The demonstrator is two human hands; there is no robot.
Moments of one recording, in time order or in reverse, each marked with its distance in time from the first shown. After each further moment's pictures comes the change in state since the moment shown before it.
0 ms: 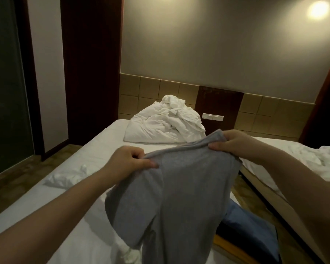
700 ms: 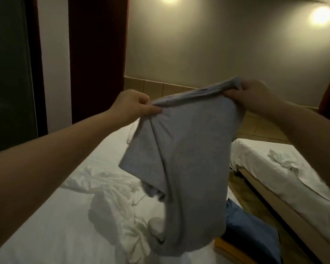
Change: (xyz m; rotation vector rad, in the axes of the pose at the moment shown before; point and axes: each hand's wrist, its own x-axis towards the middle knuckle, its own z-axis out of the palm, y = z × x) left_hand 0.056 0.072 -0.065 0.105 0.179 0.188; right_hand 0.014 -0.060 -0.062 -0.055 0.555 -0.328
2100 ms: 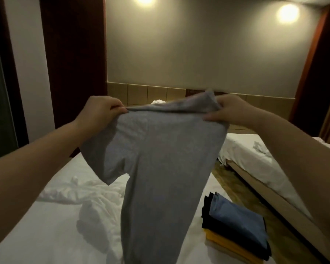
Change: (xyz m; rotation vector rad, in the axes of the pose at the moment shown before) left_hand -0.002 -0.002 -0.003 0.358 0.121 0.229; right_hand -0.034 0.031 -0.016 0.043 -0.296 0.087
